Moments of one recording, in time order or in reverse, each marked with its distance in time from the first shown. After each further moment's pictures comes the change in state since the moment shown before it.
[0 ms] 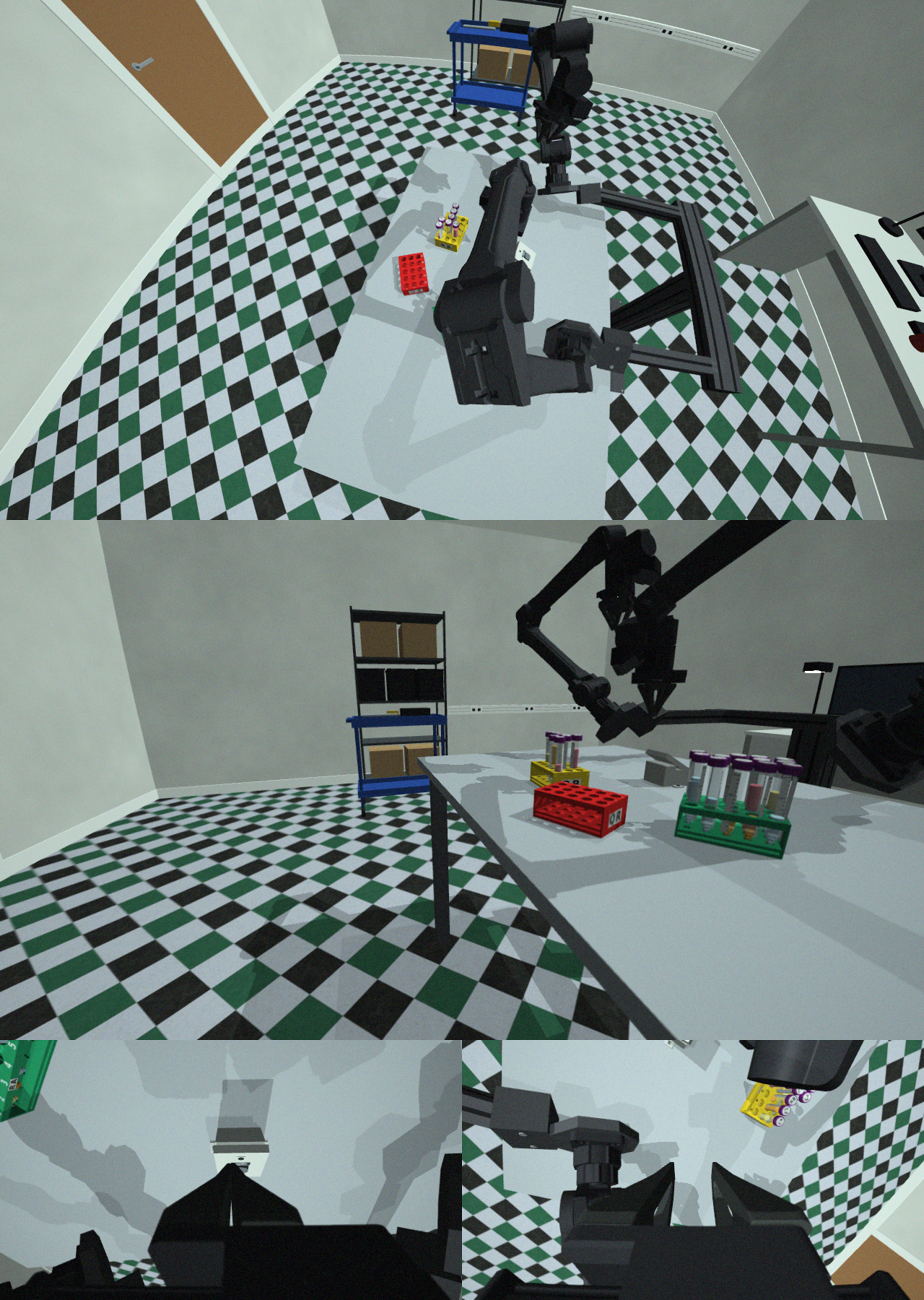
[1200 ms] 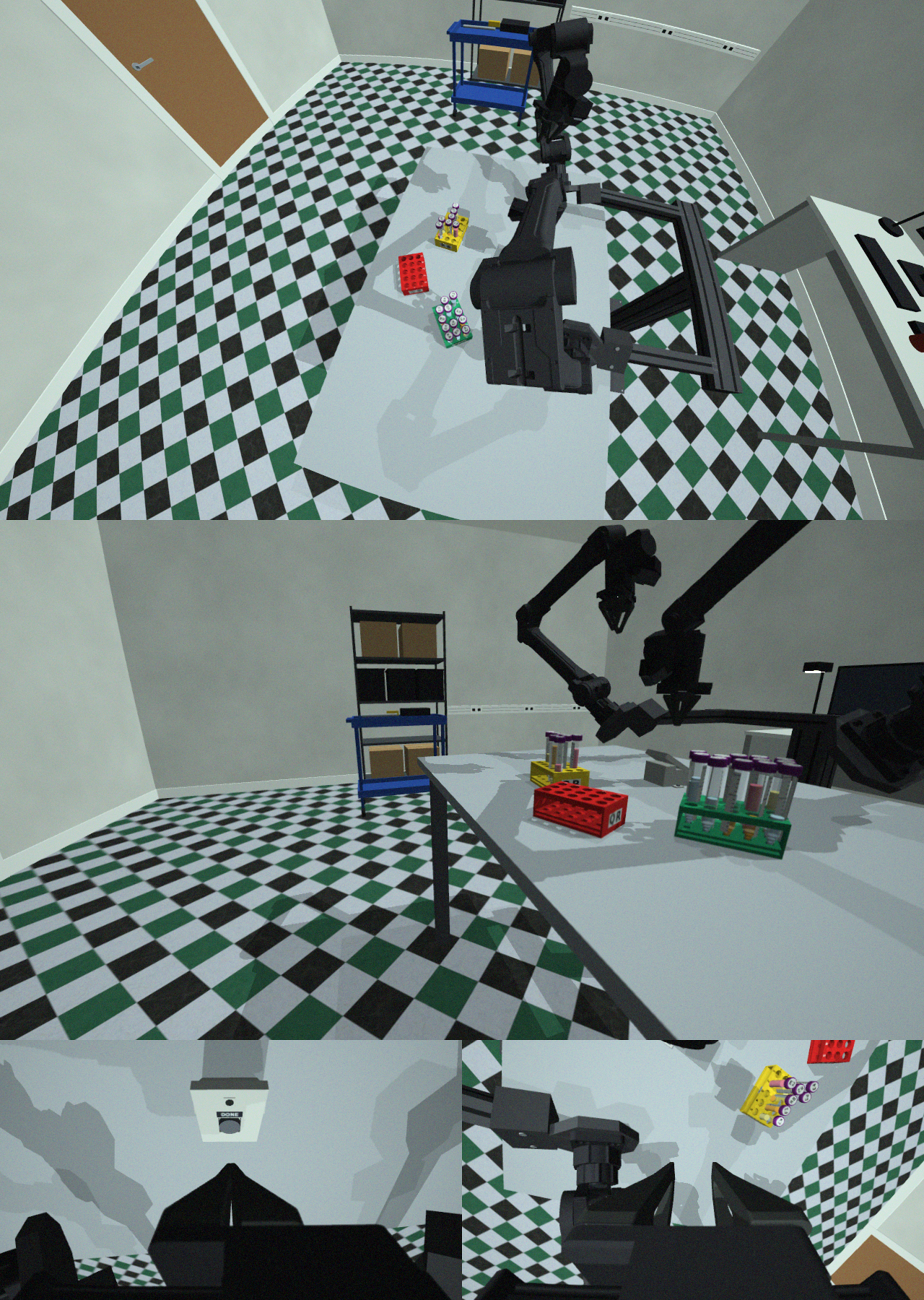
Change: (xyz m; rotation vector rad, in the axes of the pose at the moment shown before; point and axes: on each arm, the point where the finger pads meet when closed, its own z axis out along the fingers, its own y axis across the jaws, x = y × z) left arm 0.079 -0.014 0.024 0.006 -0.020 -0.013; right arm 0.000 0.000 0.000 0.000 0.000 0.000
